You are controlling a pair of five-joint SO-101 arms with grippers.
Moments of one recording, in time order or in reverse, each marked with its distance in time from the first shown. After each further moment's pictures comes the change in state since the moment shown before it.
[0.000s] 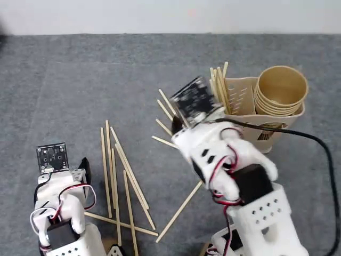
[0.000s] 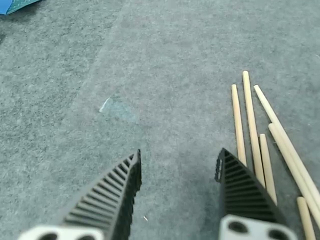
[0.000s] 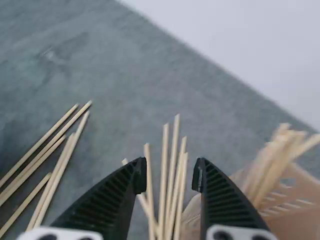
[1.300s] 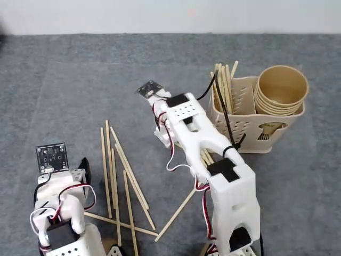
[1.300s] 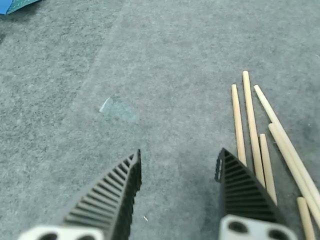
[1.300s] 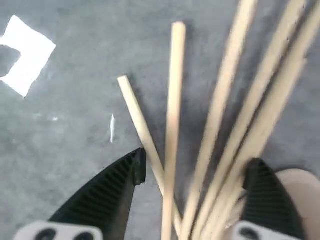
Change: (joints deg) left arm 0.0 0.0 0.0 0.0 0.0; right arm 3.6 79.6 -36.3 4.0 0.7
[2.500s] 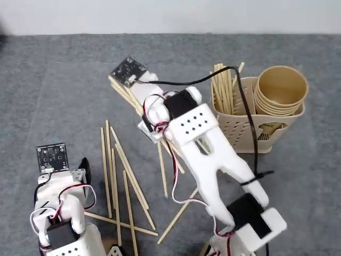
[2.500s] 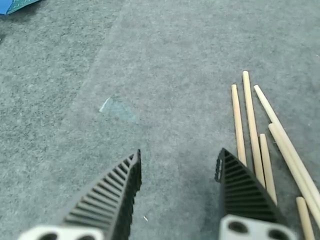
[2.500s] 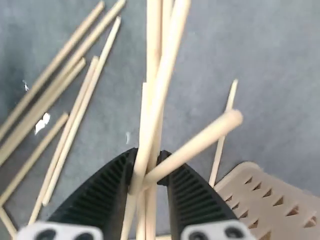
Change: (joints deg) left arm 0.0 0.0 0.0 0.0 0.0; right arm -8.0 -32.0 0.1 10.6 -0.4
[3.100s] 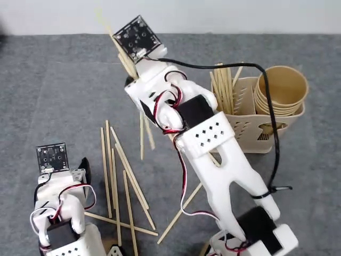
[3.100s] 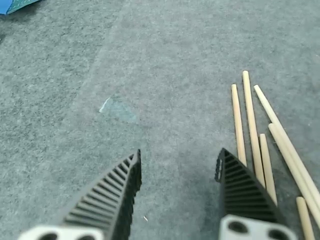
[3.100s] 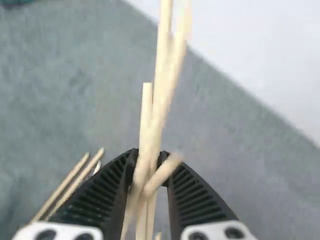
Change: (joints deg) left arm 0.0 0.0 0.0 0.0 0.0; right arm 0.0 -7.7 0.0 -24.5 -5.1
